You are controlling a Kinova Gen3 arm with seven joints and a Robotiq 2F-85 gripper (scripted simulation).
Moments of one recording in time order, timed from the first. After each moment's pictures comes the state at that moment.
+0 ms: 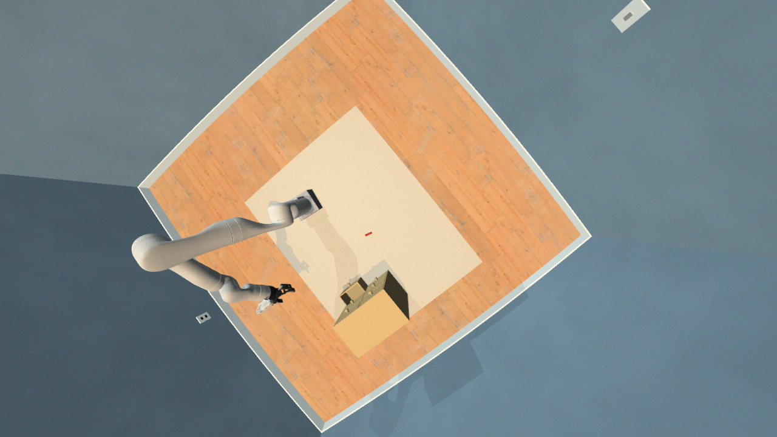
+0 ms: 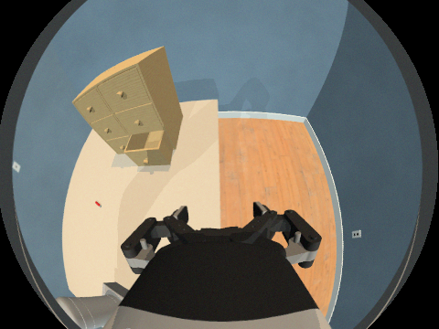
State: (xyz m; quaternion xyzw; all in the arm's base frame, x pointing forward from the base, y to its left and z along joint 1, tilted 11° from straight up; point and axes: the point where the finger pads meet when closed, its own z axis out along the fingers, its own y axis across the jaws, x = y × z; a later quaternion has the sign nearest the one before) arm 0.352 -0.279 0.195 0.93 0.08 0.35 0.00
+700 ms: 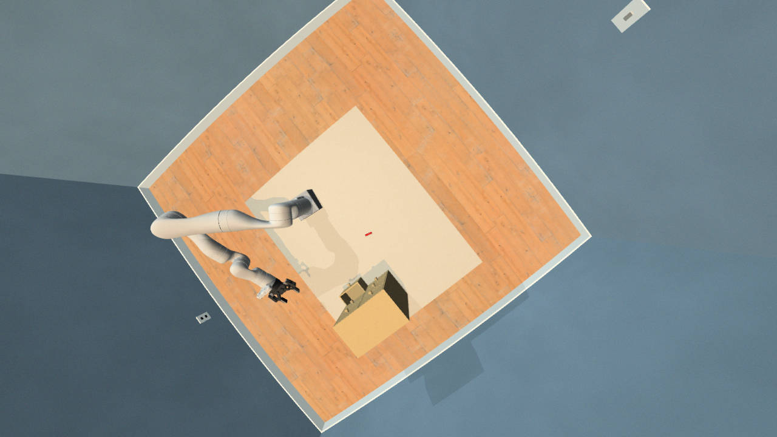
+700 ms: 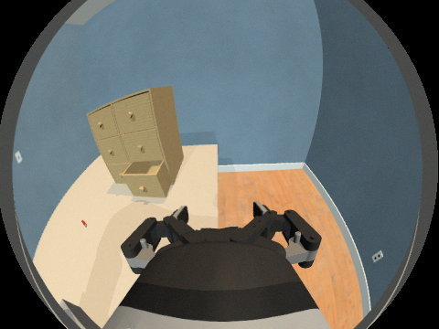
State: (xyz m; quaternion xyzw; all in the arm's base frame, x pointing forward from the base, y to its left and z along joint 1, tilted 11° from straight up) arm 0.376 -0.284 0.161 0.83 0.07 0.56 -0.01
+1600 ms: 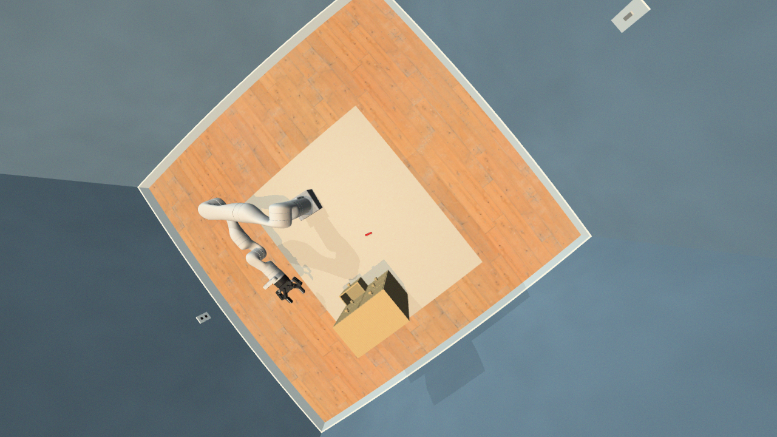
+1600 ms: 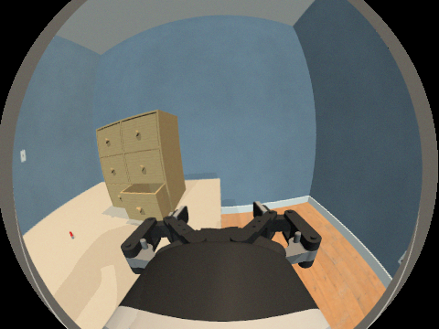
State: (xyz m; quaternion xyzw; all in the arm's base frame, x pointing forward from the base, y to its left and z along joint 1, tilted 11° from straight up) arm 0.401 -0.277 0.140 0.71 0.05 0.70 -0.03
